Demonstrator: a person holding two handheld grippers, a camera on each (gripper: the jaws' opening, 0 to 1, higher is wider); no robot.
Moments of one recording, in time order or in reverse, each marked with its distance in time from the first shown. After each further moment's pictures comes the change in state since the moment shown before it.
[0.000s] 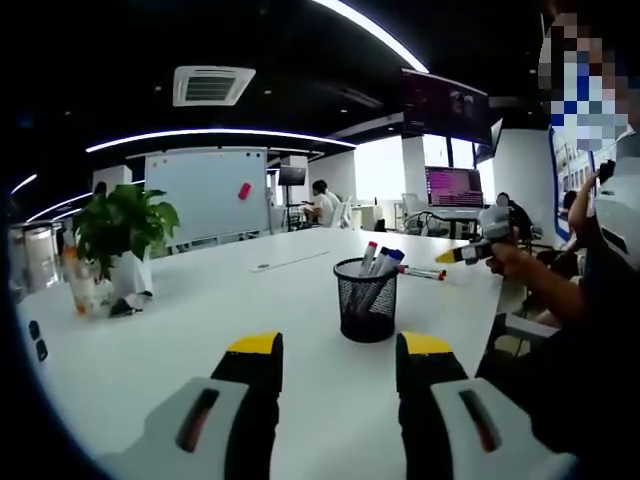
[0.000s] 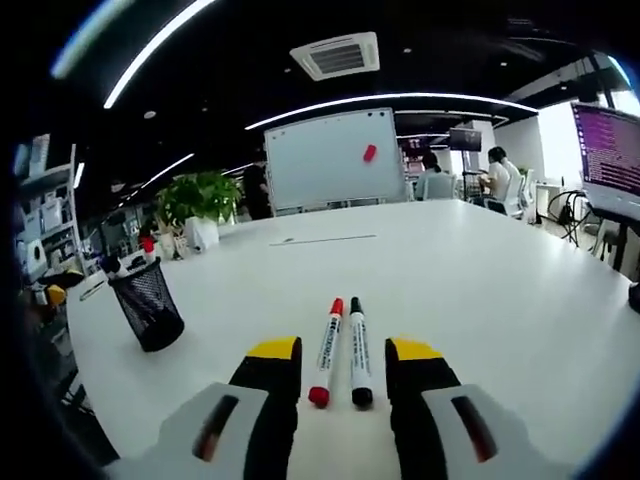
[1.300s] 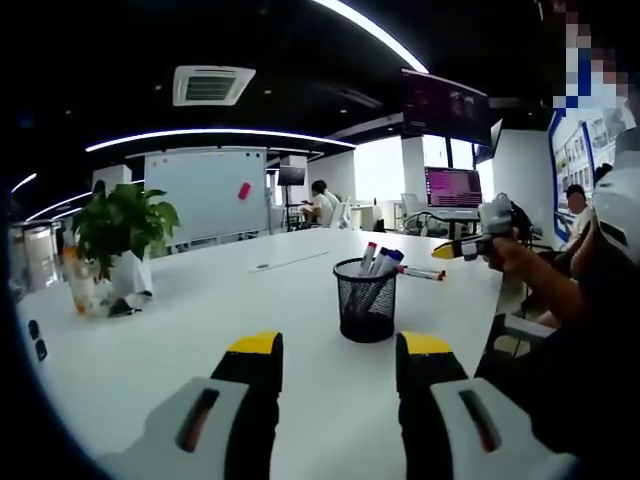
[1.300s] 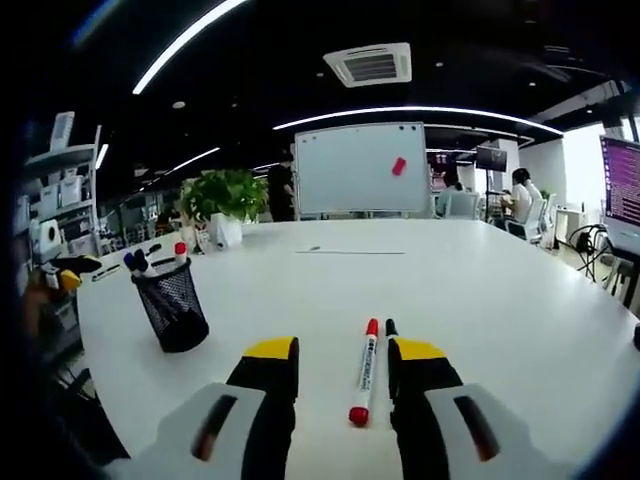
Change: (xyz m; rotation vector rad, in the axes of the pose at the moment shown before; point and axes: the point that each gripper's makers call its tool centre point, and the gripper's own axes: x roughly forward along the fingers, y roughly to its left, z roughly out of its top) left arm -0.001 0.000 0.000 -0.003 -0.001 -0.003; right arm -0.001 0.037 0.020 -0.094 -0.028 0.074
